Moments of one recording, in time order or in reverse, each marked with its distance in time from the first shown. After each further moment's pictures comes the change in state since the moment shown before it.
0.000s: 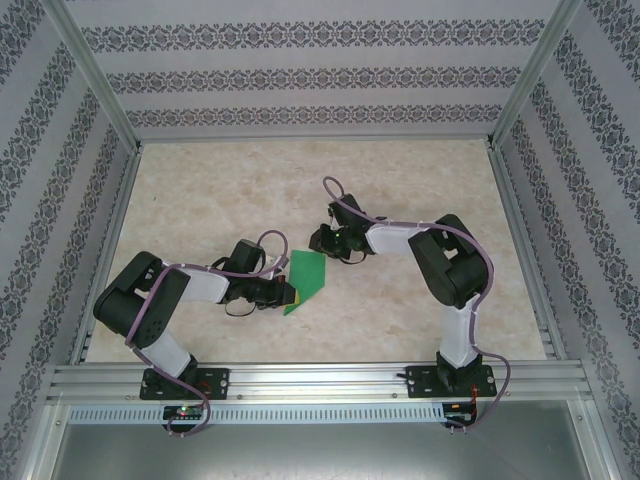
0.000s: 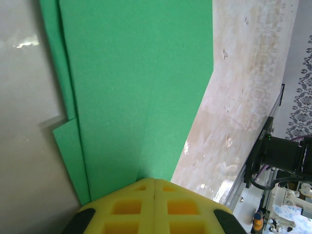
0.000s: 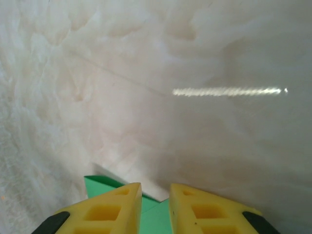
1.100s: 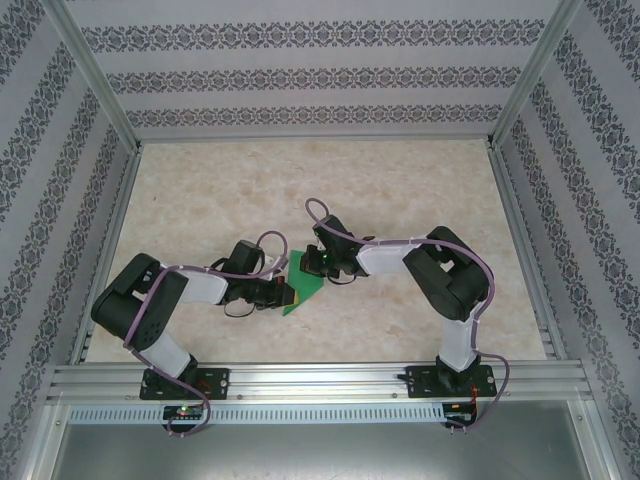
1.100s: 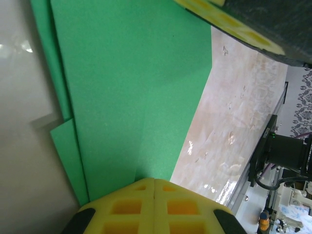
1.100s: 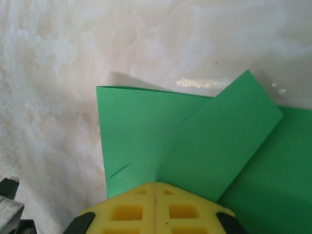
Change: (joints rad) left arm 0.000 -0.026 -0.008 -0.010 -0.014 0.023; right arm 0.171 -0.059 -0.123 0.097 0.059 0.066
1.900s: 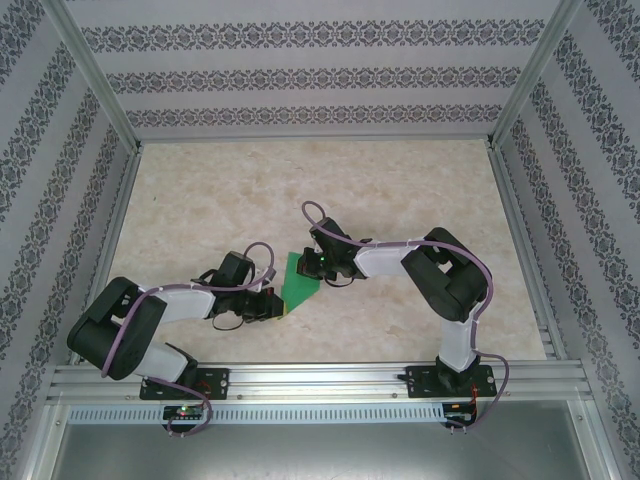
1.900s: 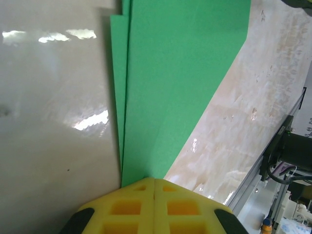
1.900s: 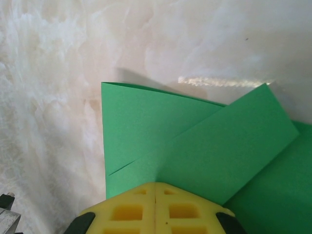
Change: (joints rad) left arm 0.000 -0.177 -0.116 -0.112 -0.057 -0.058; right arm 0.021 0.004 -0.002 0.008 0.000 0.003
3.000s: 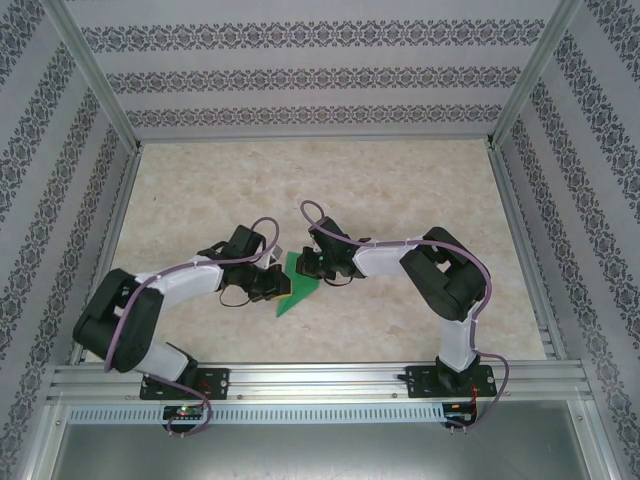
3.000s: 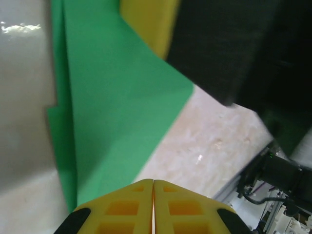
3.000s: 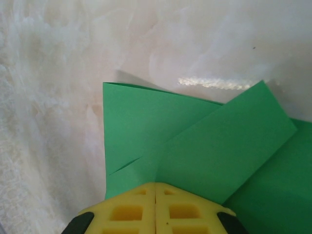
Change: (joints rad) left arm 0.001 0.065 0.299 -0.297 -0.061 -0.015; right arm 0.000 0.010 0.015 -0.003 0.005 0.000
